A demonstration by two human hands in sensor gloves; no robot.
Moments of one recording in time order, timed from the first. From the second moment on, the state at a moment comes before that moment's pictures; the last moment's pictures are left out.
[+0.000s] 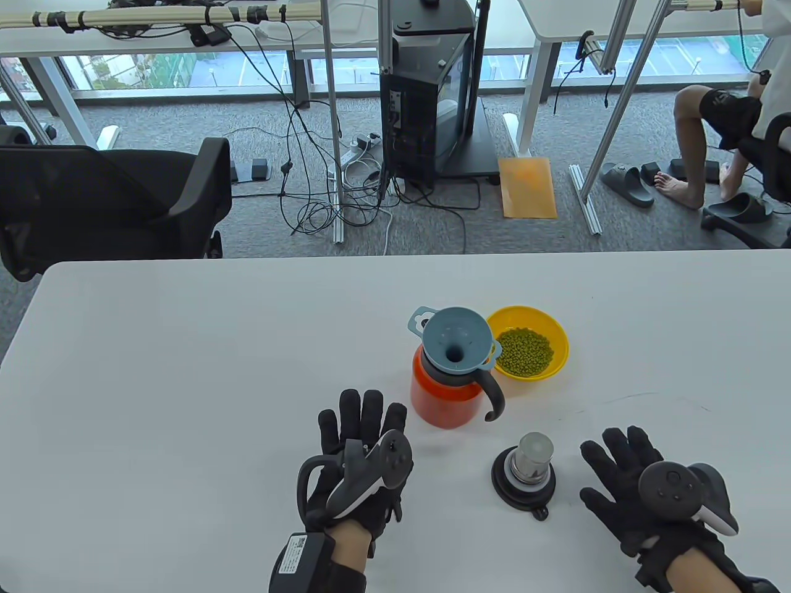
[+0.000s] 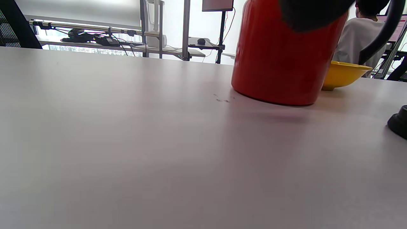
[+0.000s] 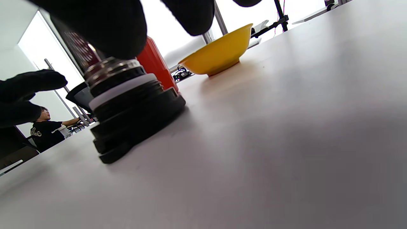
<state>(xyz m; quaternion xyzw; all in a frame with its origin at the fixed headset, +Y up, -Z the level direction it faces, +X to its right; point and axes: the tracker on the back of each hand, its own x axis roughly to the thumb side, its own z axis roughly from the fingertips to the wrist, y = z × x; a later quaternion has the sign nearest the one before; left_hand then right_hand) -0.074 -0.749 -0.275 -0.08 -0.06 0.03 0.99 0.334 -0.775 -0.247 0.17 0.08 0.95 0.24</state>
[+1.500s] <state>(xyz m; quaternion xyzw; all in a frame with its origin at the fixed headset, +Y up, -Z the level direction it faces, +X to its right) -0.090 -0.786 -0.272 -0.12 -0.05 0.08 0.99 0.306 -0.783 -0.426 -0.01 0.18 0.91 0.37</state>
